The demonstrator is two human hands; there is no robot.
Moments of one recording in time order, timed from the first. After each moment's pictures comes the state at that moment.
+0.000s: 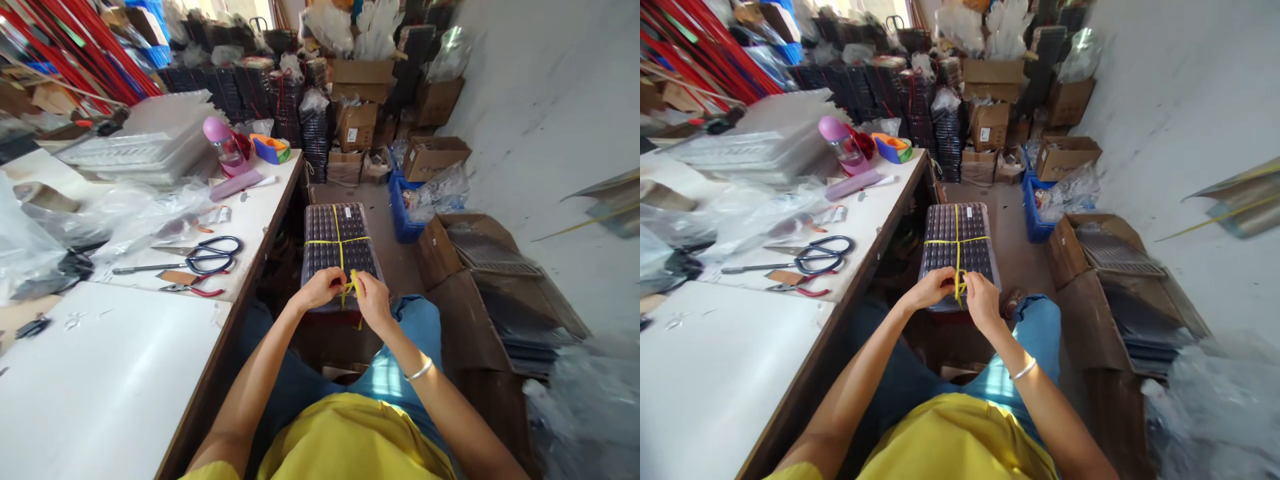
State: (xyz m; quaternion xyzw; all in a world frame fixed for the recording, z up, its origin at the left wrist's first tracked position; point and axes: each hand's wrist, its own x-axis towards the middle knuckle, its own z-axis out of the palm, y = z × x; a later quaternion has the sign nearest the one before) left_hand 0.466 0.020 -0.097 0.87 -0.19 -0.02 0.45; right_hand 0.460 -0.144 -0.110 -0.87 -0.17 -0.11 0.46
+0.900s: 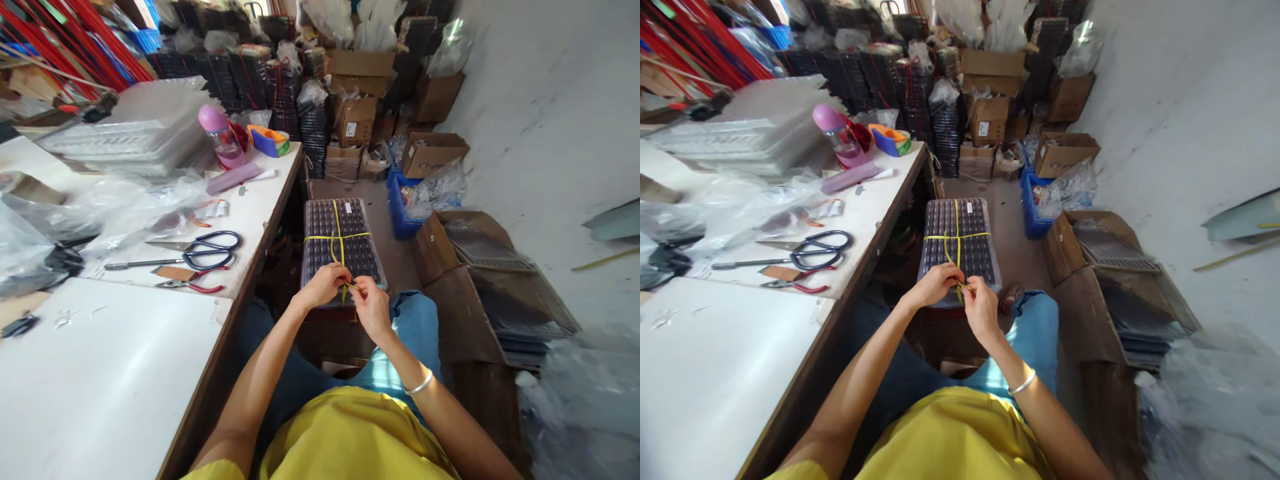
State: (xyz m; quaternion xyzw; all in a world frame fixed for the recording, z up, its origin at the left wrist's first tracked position) left_hand 0.465 0.016 -0.094 0.88 -0.22 0.00 0.43; right_hand 0.439 -0.139 -0.129 -0.87 -0.14 -0.10 0.47
